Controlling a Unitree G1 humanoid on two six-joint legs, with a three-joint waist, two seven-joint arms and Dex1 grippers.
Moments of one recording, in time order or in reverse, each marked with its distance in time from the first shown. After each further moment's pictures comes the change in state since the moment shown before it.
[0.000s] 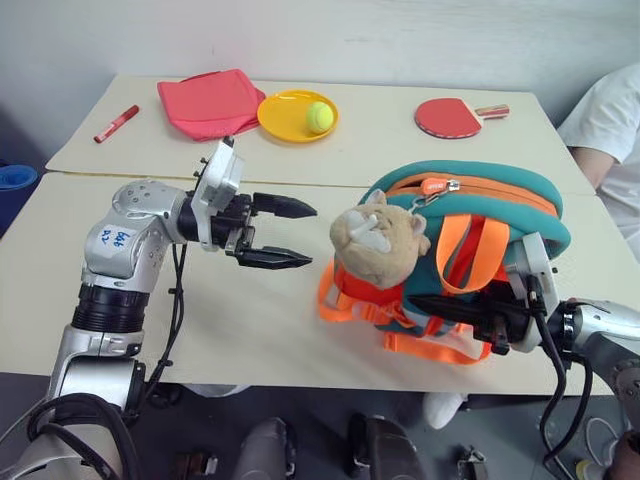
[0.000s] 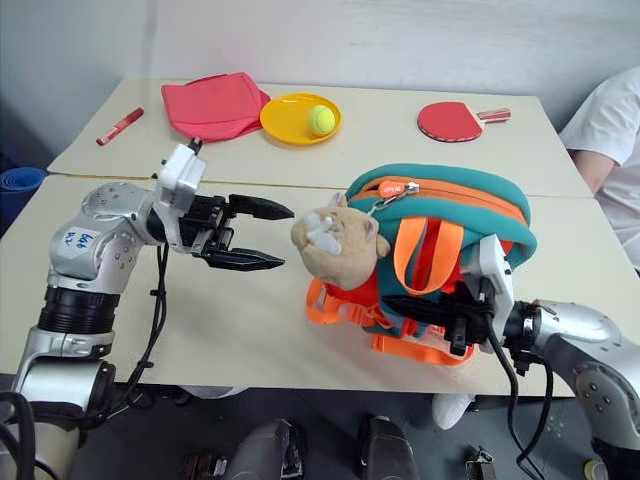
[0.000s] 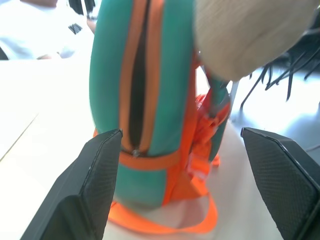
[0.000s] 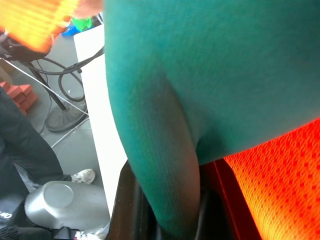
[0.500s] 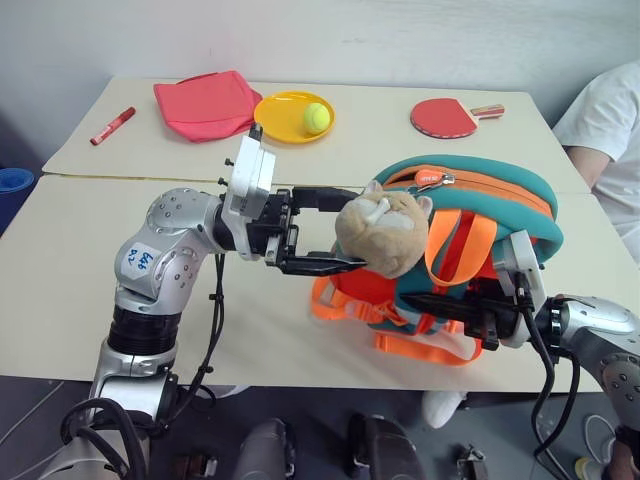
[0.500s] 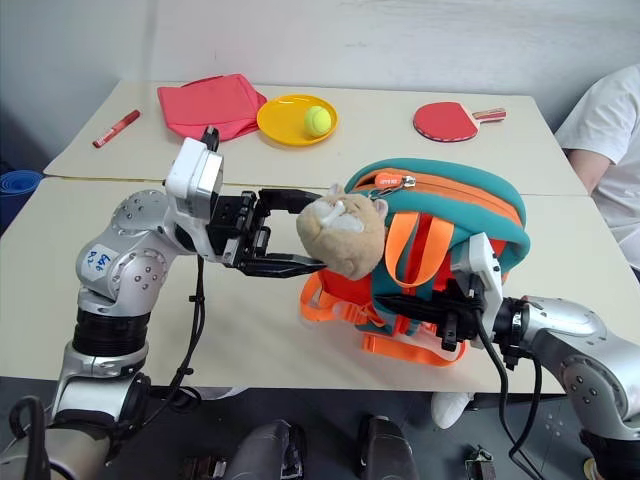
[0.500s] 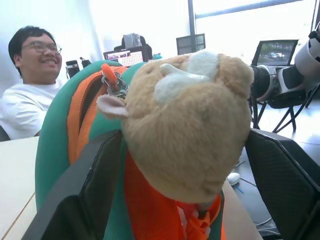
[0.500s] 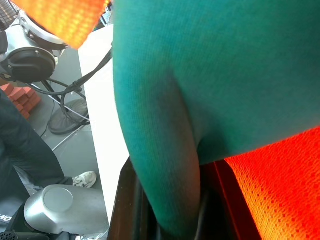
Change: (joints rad) left arm 0.045 -0.152 0.000 -0.218 -0.056 0.018 0.188; right arm -0.020 0.013 0.039 0.028 -0.019 -0.016 0.004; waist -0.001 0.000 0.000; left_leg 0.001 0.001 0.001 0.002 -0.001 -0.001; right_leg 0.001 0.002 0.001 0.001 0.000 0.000
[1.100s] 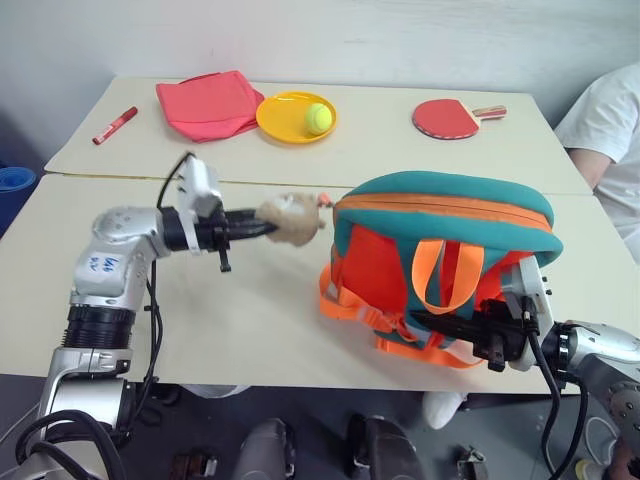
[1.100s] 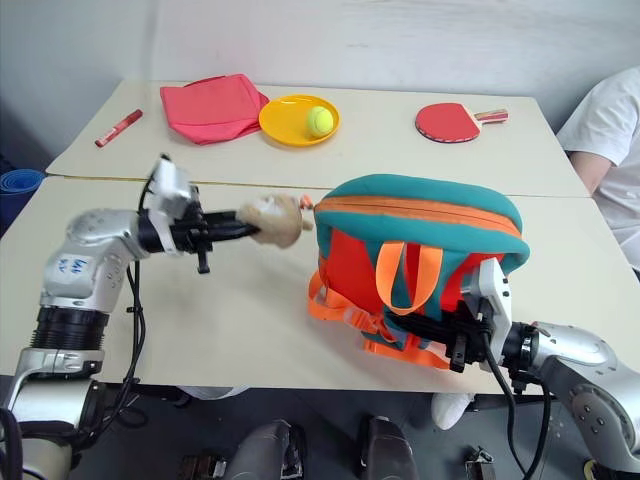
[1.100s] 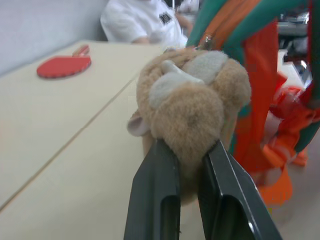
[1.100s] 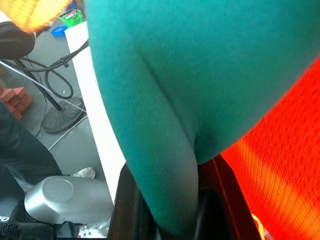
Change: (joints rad) left arm 0.083 0.200 0.018 0.402 0.225 -0.213 0.009; right arm 0.171 0.012 -0.051 -0.033 -0.020 -0.060 -0.011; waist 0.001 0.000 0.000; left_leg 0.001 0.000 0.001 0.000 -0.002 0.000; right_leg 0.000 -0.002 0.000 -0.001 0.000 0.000
